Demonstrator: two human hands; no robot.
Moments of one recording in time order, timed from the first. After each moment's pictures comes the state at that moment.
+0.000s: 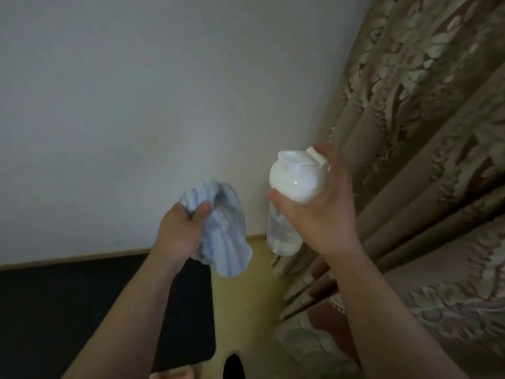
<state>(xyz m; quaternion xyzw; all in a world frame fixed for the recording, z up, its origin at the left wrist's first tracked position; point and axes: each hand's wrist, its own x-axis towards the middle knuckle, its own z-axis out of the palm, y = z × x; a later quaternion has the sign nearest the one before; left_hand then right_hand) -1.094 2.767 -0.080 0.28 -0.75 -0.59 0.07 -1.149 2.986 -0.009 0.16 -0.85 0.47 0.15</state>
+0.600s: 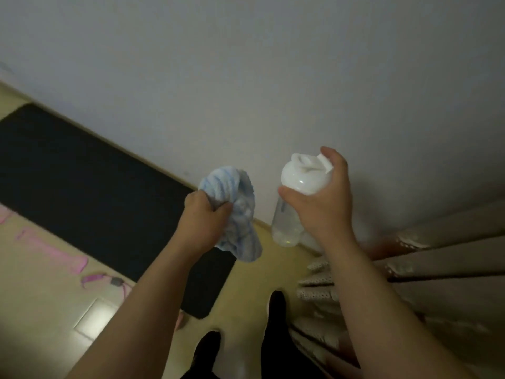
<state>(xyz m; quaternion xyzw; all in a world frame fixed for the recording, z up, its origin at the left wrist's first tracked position) -1.132 2.694 -0.167 0.49 -0.69 -0.51 0.14 -1.306 2.812 -0.123 0.28 -0.83 0.47 -0.11</state>
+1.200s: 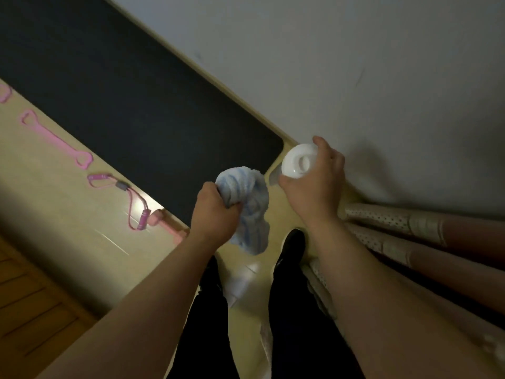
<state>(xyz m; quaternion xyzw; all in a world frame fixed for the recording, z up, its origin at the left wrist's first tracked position) -1.204 2.759 -0.482 0.65 -0.60 -0.46 0.03 -1.389 2.805 -0.491 0.30 -0.89 0.26 -0.23</state>
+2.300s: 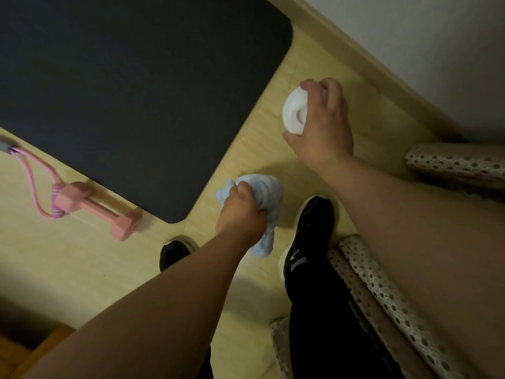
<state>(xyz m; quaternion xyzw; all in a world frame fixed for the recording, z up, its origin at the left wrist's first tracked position) -1.232 2.867 -0.918 0.56 -0.65 -0.44 -0.27 -1.432 2.839 -0.907 0.45 -0.86 0.09 -0.24</state>
